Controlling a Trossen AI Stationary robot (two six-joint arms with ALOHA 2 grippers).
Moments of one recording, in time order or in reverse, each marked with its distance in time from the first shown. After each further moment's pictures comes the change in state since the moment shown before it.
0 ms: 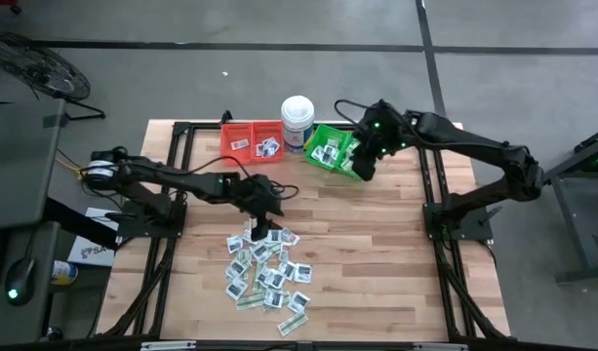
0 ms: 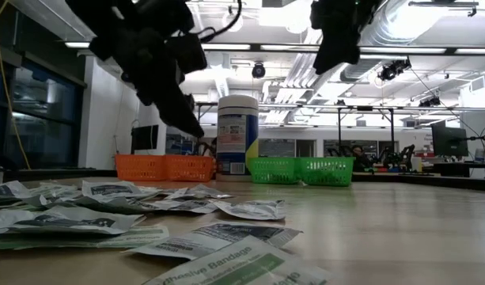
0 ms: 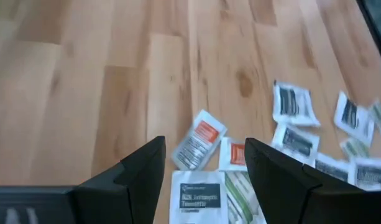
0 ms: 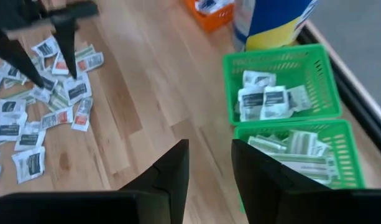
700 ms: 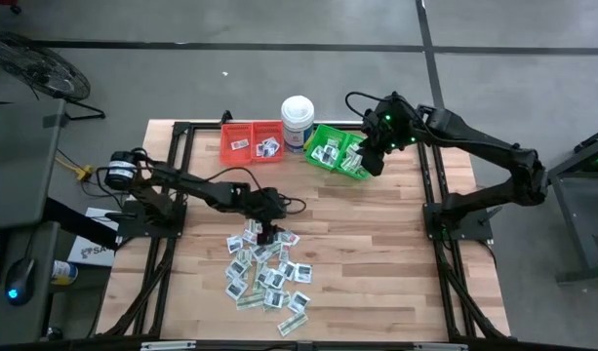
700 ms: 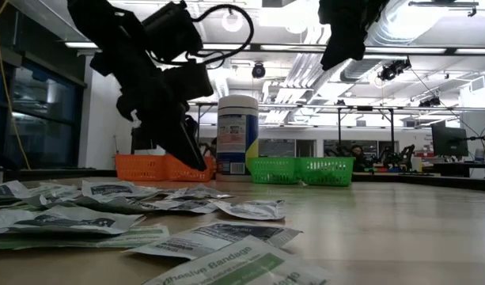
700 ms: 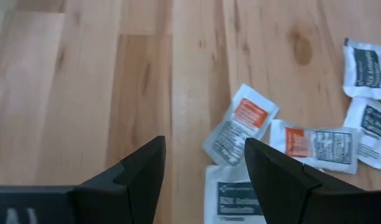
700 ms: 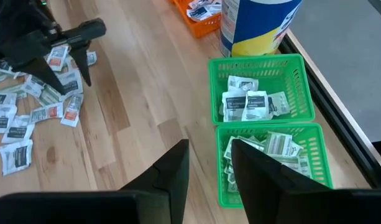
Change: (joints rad) left arm -0.063 0.154 0.000 0.066 -0.175 0.060; right arm -0.065 -0.050 0.000 -0.028 -0.020 -0.103
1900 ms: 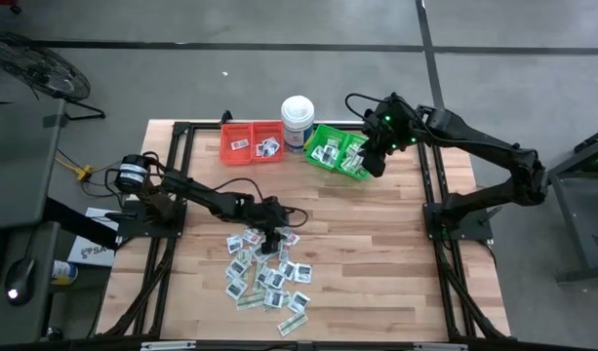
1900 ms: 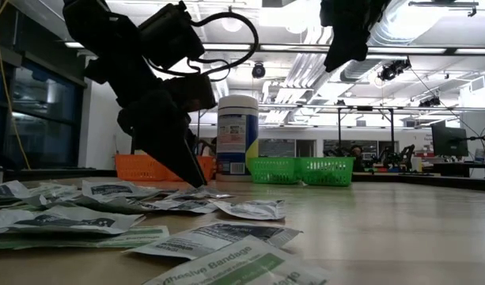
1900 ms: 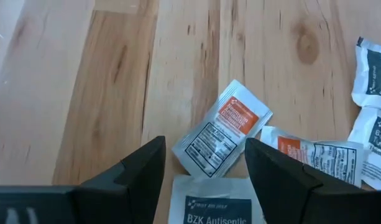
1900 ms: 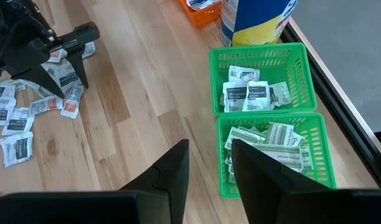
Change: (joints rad) left arm -0.074 0.090 0.000 0.080 -0.078 -0.143; right arm 0.000 0.000 0.000 -0.033 -0.001 0.003
